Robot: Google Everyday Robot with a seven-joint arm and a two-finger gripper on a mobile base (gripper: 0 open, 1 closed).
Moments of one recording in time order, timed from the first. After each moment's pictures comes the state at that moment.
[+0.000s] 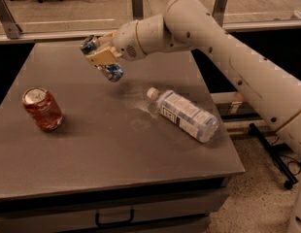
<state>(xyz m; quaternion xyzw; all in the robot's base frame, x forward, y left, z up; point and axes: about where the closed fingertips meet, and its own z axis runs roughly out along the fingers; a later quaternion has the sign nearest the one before) 0.646 0.143 0.929 -0.57 0.60 0.31 0.47</state>
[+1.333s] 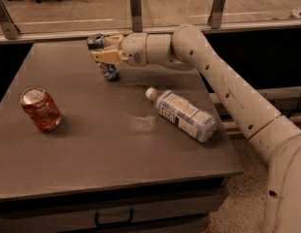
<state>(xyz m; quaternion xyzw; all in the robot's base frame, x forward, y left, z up) 0.694 0.141 0.912 -0.50 0.53 0.41 0.54</state>
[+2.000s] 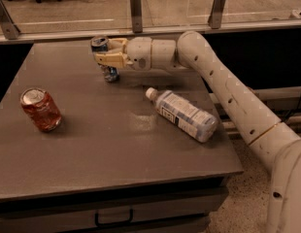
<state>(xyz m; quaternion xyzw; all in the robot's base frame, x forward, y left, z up) 0.685 0.129 0.906 -0.50 0.51 0.43 0.55</state>
